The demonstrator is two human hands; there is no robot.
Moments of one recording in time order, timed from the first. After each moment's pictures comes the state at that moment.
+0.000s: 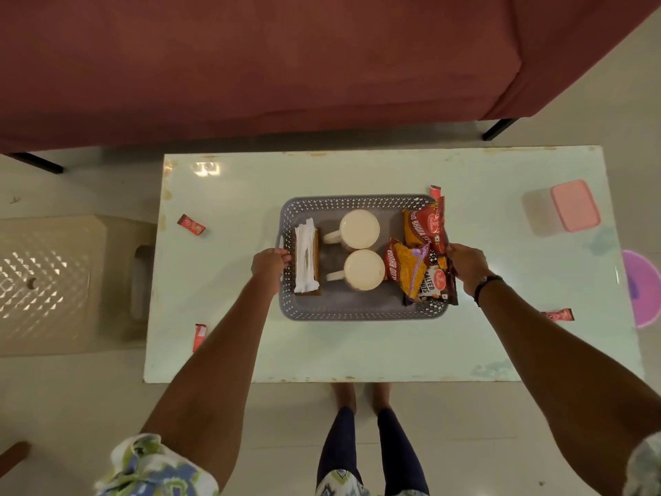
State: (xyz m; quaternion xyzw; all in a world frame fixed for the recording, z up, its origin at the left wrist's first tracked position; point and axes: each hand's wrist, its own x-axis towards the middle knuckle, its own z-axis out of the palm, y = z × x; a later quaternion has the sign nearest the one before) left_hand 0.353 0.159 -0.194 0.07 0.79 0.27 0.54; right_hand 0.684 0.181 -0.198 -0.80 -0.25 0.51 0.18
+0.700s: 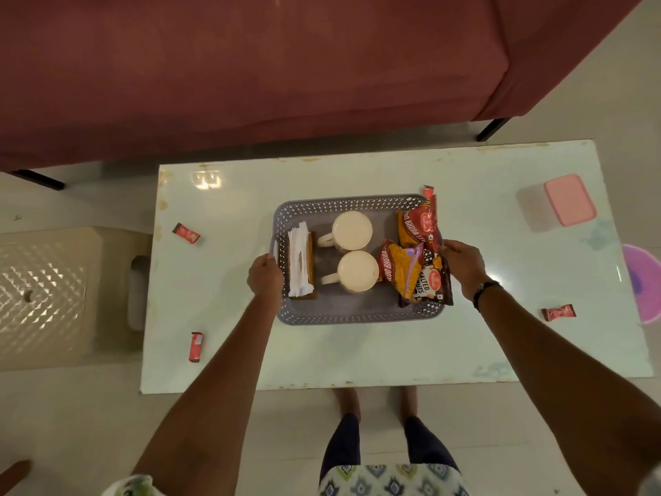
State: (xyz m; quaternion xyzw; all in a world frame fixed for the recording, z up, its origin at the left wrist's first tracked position) left_hand 0.369 0.141 -0.201 0.19 0.87 0.23 0.39; right_hand 0.692 0.171 -0.202 -0.78 -0.31 0.50 0.22
